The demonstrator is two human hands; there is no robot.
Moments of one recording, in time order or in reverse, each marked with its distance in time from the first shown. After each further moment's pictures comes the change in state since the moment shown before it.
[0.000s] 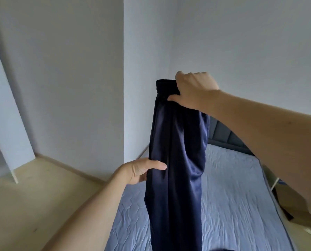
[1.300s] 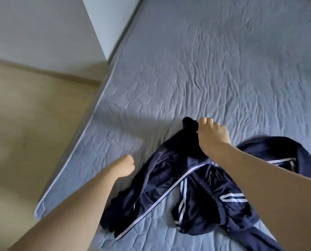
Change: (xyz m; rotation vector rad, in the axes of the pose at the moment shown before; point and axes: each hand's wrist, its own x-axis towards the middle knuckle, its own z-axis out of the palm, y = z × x) left_hand 0.209 -0.562 -0.121 0.857 -0.094 -0.741; right_hand -0.317 -0.194 0.641 0.135 -0.945 0.352
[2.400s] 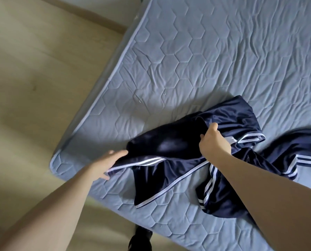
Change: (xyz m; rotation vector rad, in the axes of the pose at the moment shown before) left_hand 0.012 -0.206 0.075 -0.869 -0.147 -0.448; right_hand -0.020 -0.151 0.136 0.401 -0.293 0.187
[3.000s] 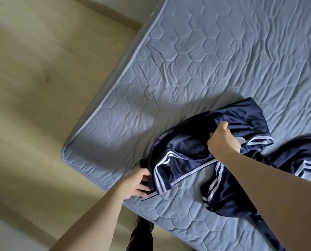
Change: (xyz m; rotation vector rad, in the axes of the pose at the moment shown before) left_hand -0.030 -0.036 0.082 -0.334 -0.178 -0.031; right_hand -0.005 -0.010 -0.008 -0.103 -0.011 0.019
